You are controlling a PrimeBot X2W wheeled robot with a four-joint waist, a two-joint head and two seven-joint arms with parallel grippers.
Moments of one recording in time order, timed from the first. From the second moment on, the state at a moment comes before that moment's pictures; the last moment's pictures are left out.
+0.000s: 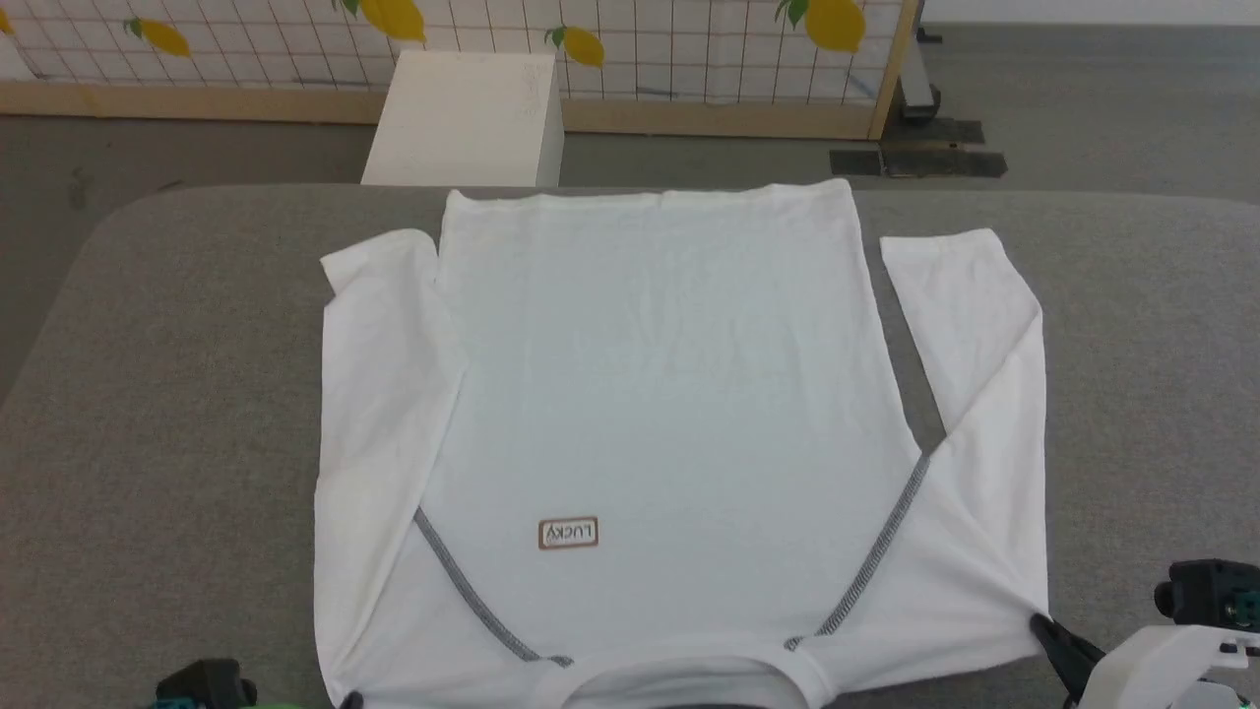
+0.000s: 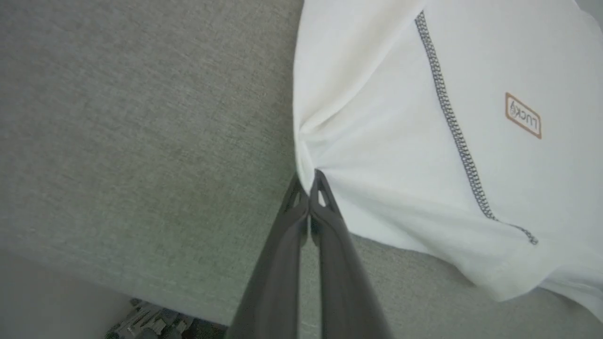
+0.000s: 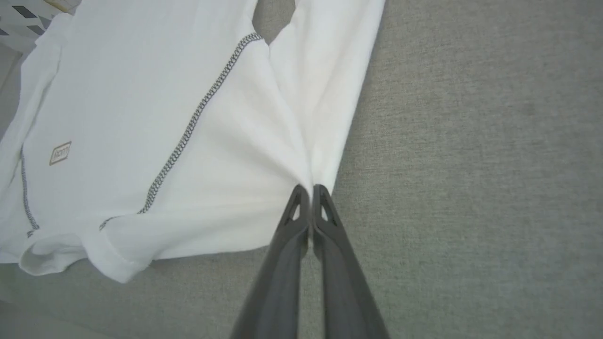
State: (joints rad) left arm 0.23 0.18 -0.03 -0.01 -0.67 0.20 0.35; right arm 0.16 -0.08 -0.19 -0.07 0.42 0.13 0.60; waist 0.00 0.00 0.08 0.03
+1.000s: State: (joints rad) left arm 0.12 0.24 0.03 -0.16 -0.53 0.13 -0.06; right arm -0.02 -0.05 -0.39 -0.18 0.37 0.13 0.58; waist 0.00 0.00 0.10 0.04
